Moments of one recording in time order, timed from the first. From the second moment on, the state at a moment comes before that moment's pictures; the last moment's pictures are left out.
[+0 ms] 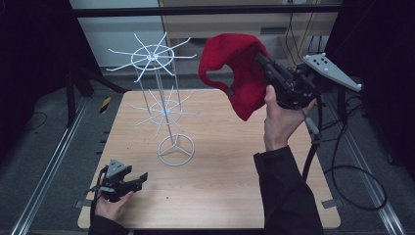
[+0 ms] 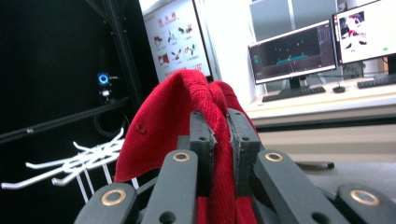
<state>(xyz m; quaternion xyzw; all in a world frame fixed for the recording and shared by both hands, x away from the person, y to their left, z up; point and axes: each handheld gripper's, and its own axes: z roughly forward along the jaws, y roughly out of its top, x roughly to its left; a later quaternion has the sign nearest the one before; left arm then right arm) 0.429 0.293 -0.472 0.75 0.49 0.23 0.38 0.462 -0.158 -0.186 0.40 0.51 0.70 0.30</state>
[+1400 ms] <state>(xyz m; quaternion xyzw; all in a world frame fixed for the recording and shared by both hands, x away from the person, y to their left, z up) 0.428 0.291 -0.473 0.76 0.48 0.22 0.38 0.516 -0.114 -0.218 0.43 0.55 0.66 0.27</state>
